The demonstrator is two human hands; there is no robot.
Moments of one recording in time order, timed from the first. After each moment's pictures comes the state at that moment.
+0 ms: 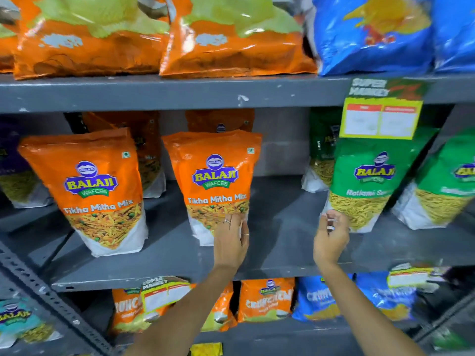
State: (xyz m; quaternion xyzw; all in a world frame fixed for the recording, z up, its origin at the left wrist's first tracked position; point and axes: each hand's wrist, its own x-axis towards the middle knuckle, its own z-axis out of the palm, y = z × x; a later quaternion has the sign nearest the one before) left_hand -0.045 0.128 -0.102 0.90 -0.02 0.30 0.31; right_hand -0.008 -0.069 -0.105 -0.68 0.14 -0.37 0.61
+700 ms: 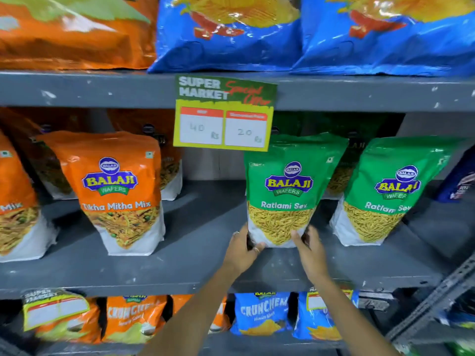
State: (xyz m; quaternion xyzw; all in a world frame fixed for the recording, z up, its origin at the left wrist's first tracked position) left_hand 0.024 -0.078 -0.129 0.87 0.01 0.01 0.49; right_hand 0.031 -0.256 -0.128 -0.79 0.03 -0.10 0.60
